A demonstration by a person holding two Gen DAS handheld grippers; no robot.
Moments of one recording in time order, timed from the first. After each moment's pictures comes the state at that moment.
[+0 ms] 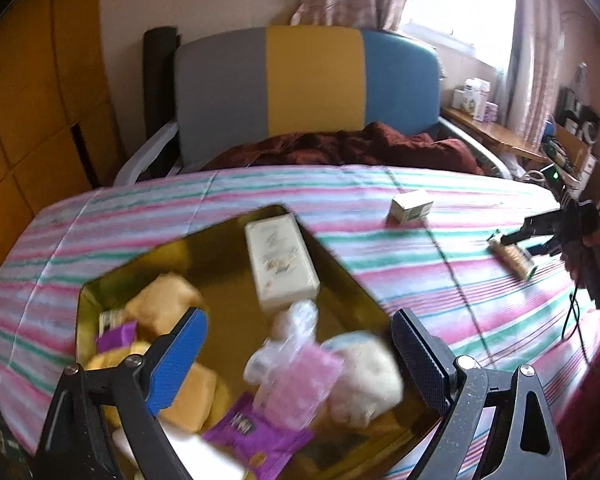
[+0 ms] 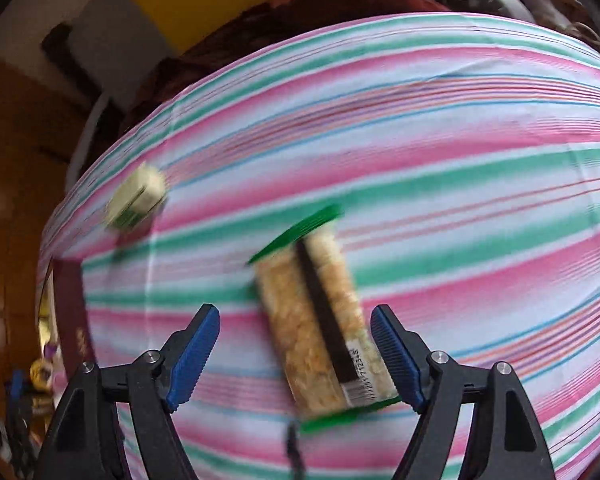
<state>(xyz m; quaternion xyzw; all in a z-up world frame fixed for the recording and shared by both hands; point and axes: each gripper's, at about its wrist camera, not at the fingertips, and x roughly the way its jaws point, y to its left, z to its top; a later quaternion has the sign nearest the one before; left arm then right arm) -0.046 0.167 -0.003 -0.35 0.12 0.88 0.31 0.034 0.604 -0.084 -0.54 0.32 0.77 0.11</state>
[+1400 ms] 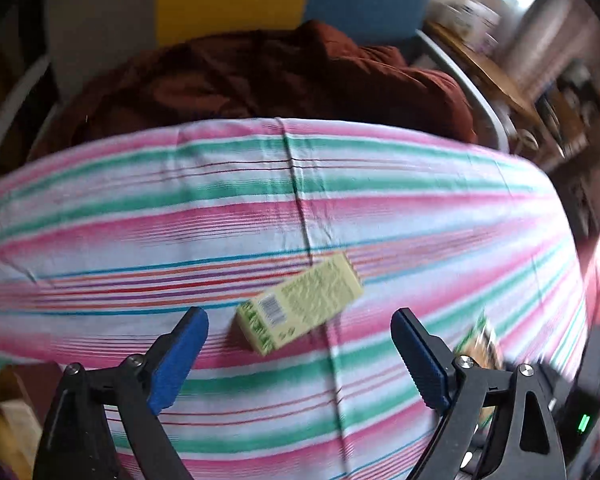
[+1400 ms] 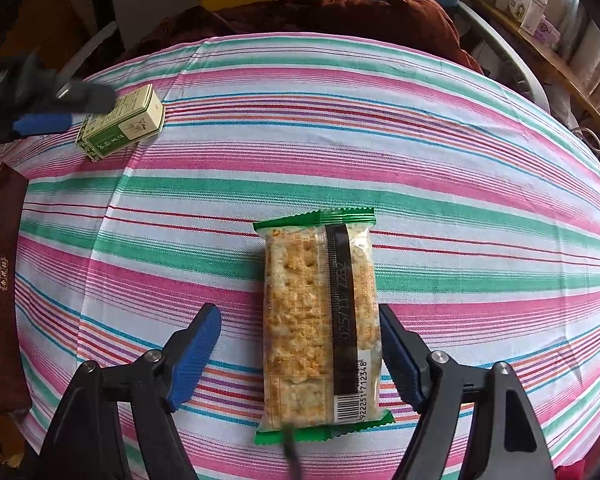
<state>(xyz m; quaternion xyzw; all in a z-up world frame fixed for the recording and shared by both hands) -0.178 0.457 -0.066 -0.57 0.12 0.74 0.34 0.009 0.559 -0.088 -0.58 0.13 0.79 0.14</state>
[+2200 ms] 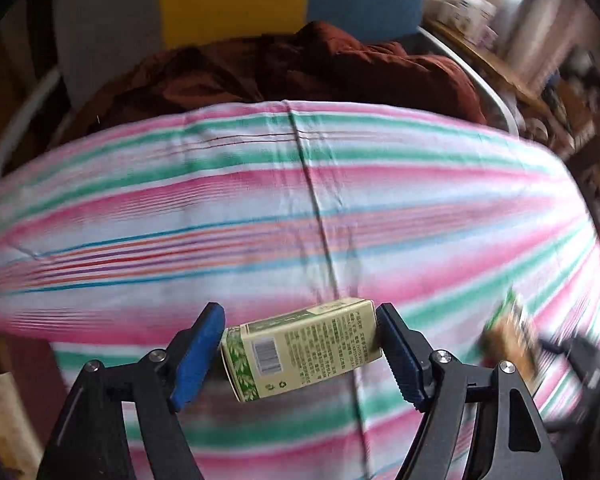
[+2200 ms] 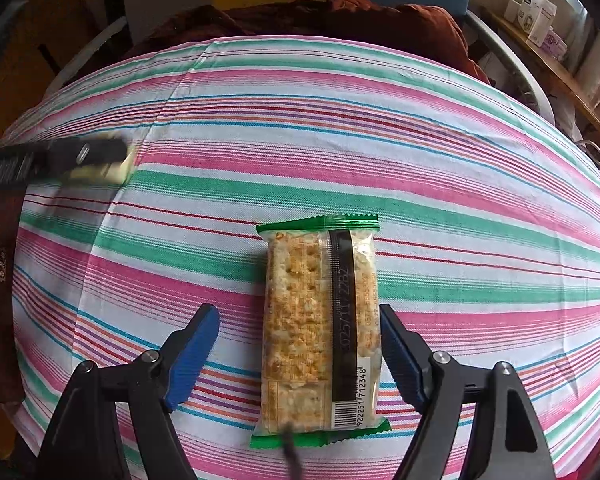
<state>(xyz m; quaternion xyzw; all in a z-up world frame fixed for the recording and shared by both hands) -0.127 0.437 -0.082 -0.51 0.18 0.77 0.34 0.014 0.560 -0.094 -0.58 0.11 0.80 0.13</state>
